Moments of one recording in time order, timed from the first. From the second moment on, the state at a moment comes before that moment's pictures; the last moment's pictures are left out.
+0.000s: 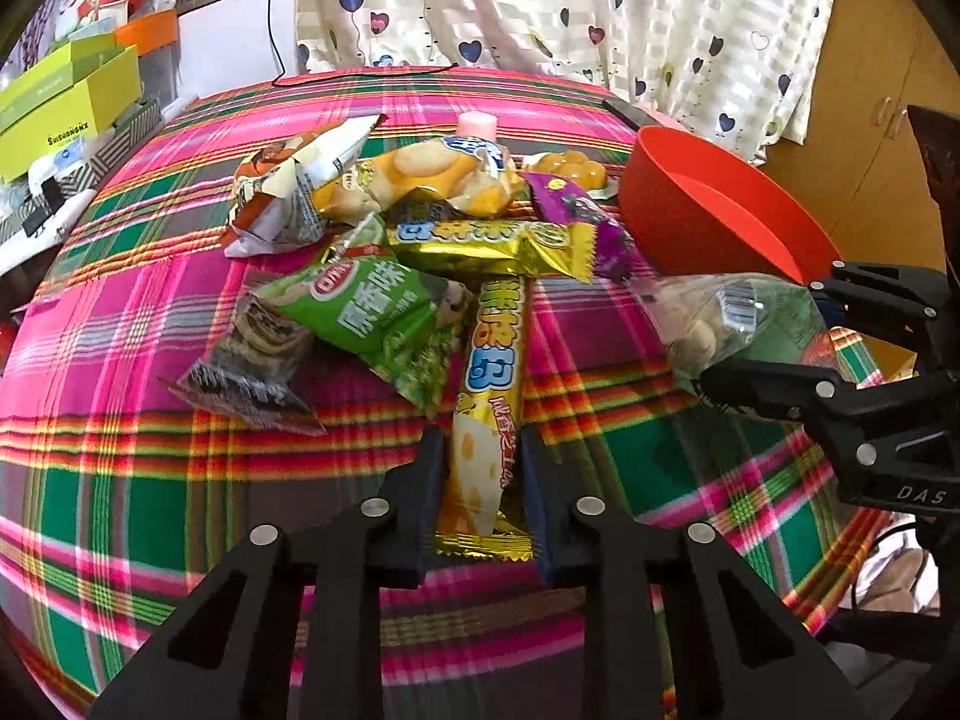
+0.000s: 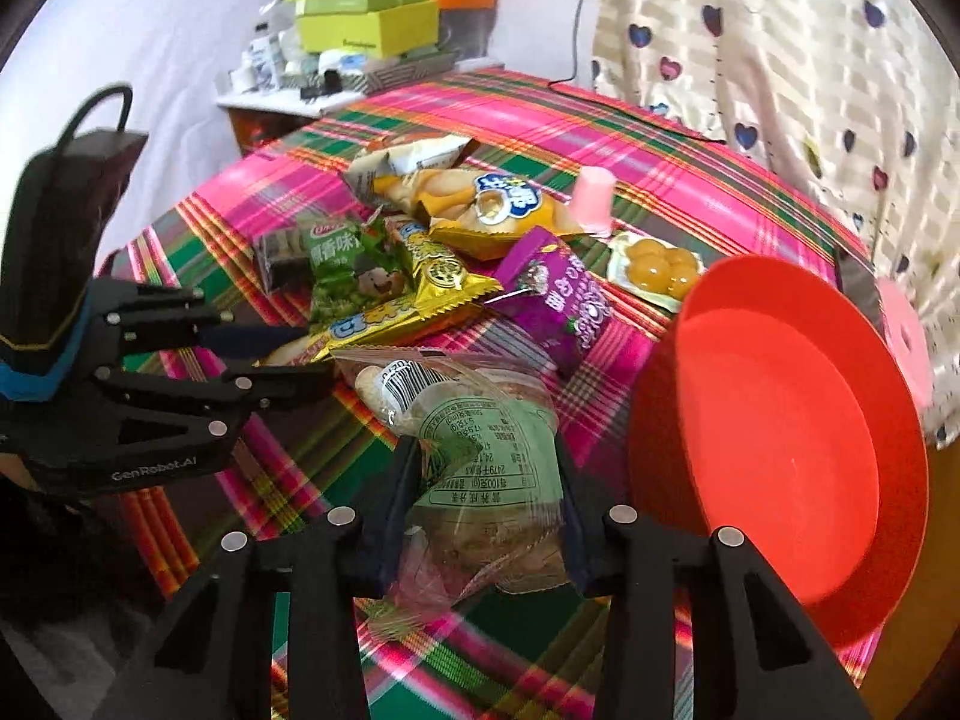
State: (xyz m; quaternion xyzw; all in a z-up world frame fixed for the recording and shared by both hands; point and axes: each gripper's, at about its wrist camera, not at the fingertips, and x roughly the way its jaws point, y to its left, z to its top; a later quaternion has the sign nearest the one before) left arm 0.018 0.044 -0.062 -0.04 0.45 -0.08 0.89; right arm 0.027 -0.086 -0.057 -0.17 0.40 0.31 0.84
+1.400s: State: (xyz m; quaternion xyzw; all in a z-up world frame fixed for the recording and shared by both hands) left arm 0.016 -0.020 0.017 -0.04 0.37 -0.16 0.92; right arm 0.015 -0.181 -0.003 -0.07 0.33 0.23 0.91
